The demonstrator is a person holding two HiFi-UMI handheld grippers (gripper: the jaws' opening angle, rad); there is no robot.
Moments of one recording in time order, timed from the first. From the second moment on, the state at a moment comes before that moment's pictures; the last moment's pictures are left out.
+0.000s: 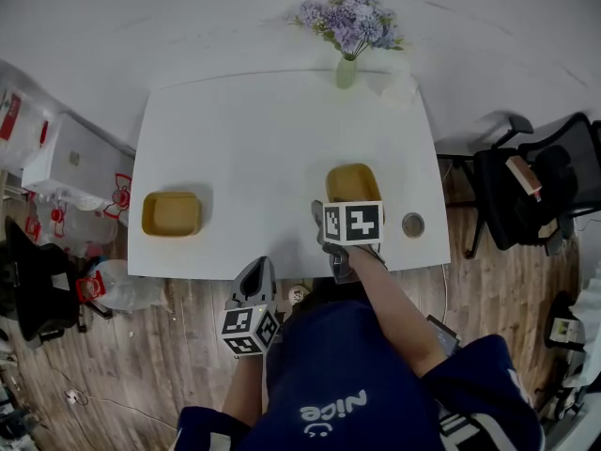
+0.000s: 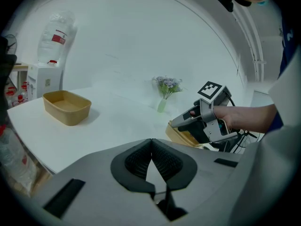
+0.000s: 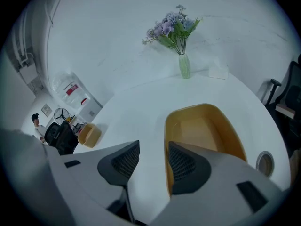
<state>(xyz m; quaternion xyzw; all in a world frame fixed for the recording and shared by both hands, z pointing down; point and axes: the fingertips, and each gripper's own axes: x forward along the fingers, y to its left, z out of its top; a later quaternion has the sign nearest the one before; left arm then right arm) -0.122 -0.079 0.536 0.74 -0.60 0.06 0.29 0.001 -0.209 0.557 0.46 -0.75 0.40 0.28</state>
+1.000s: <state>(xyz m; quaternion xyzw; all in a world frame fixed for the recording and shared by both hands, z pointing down) -0.192 -0.030 0.527 0.66 -0.70 0.01 0.28 -0.169 -0.143 0.438 0.18 -0.93 0.27 0.15</state>
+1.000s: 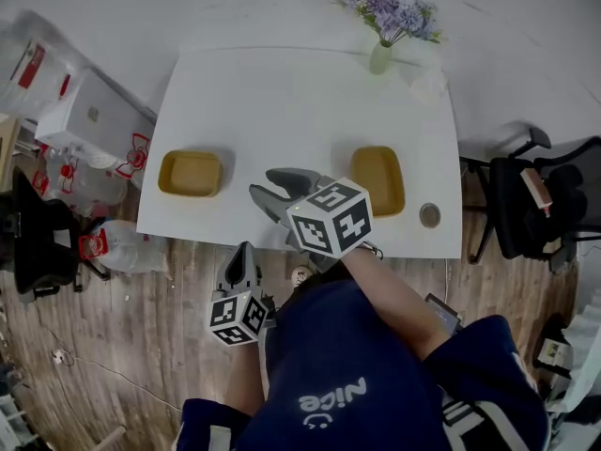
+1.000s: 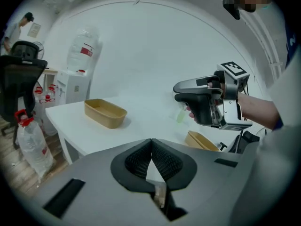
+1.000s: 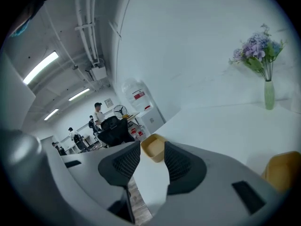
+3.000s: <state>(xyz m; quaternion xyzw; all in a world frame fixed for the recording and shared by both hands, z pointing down) -0.294 0.171 0.522 0.41 -0.87 -0.03 0.28 -0.409 -0.101 0.579 -0.03 -0.87 -0.13 0.48</state>
